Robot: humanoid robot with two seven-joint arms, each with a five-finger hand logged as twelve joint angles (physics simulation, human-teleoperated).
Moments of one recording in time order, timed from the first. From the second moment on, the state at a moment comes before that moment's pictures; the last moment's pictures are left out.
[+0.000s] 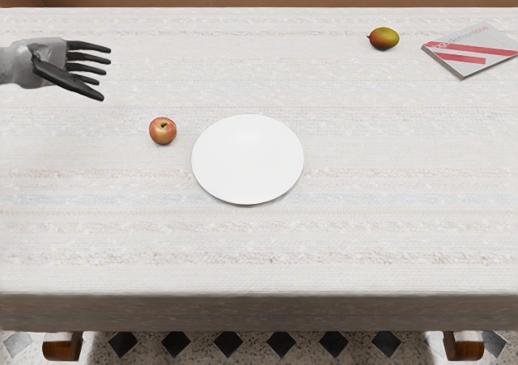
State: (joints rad) left arm -1.27 0.58 0.03 -0.48 0.08 -0.61 0.09; right arm -0.04 0.00 -0.04 0.21 0.09 -0.02 0.03
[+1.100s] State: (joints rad) left arm -1.58 0.55 0.42 -1.04 0.90 -0.12 0.09; right arm -0.04 0.00 -0.04 0.21 0.09 -0.02 0.02
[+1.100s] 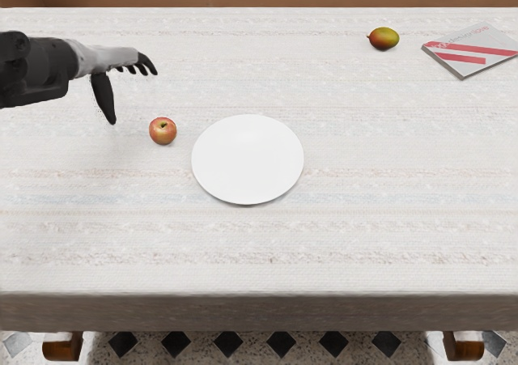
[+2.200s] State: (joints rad) left arm -1.57 0.30 0.73 -0.97 0.78 0.12 0.09; right arm -0.04 0.00 -0.04 0.21 0.09 -0.02 0.02
